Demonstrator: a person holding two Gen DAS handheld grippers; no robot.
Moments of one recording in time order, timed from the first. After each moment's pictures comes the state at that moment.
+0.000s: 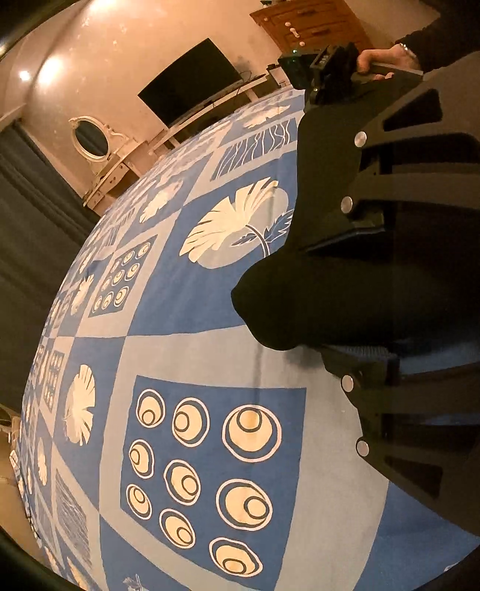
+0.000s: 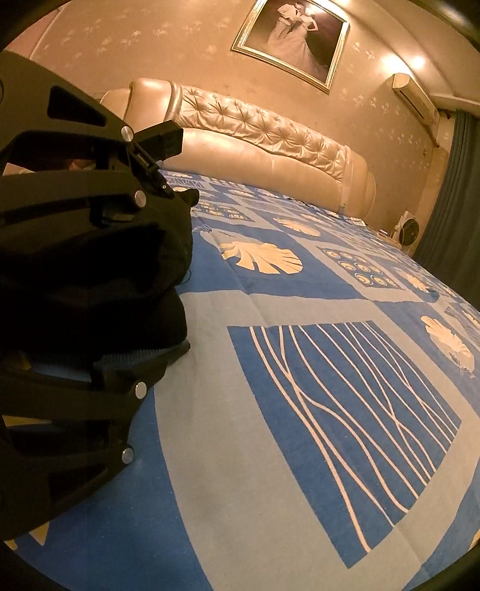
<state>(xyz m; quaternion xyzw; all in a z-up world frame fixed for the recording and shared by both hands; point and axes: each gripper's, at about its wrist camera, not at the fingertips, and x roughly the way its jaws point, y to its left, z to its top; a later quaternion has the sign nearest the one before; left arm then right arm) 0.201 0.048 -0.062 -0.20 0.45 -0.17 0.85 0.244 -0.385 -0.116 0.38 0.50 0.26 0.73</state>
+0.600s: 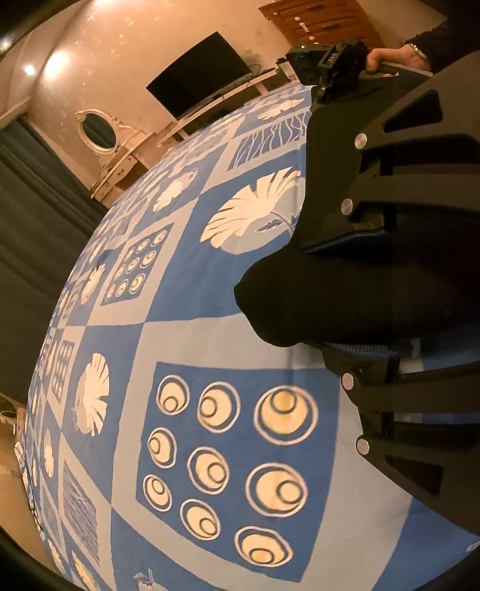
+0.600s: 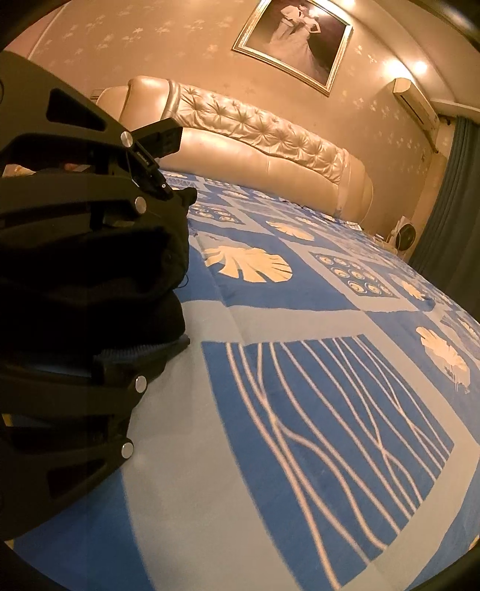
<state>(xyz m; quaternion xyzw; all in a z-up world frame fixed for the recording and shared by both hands) 0.218 0.063 -0.056 -0.20 0.44 -0.16 0.86 0.266 -0.374 -0.120 0.38 0.49 0.26 0.74</state>
